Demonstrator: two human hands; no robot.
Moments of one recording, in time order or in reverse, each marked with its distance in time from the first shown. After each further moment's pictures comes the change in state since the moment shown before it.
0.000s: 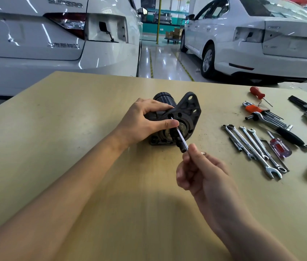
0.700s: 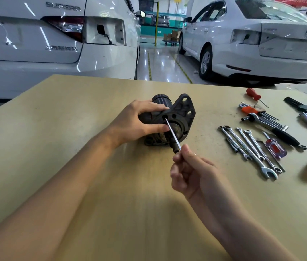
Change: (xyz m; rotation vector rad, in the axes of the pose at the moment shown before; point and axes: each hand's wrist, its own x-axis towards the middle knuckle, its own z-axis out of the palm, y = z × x) left_hand 0.006 -0.005 -0.012 0.102 -0.099 0.021; right_hand 0.005 -0.002 -0.001 0.088 -0.073 0.120
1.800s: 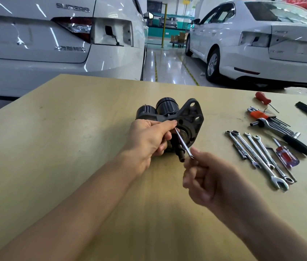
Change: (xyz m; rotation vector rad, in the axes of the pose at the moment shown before) left_hand -0.016 0.034 0.039 -0.787 0.294 -0.605; right_hand 0.002 -0.025 -0.010 -0.143 -0.136 0.147
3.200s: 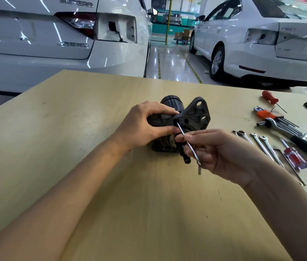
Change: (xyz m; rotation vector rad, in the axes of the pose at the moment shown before) left_hand 0.024 0.009 -0.035 0.663 -0.183 0.612; right_hand 0.045 -0.039 -0.017 -0.206 -0.078 0.109
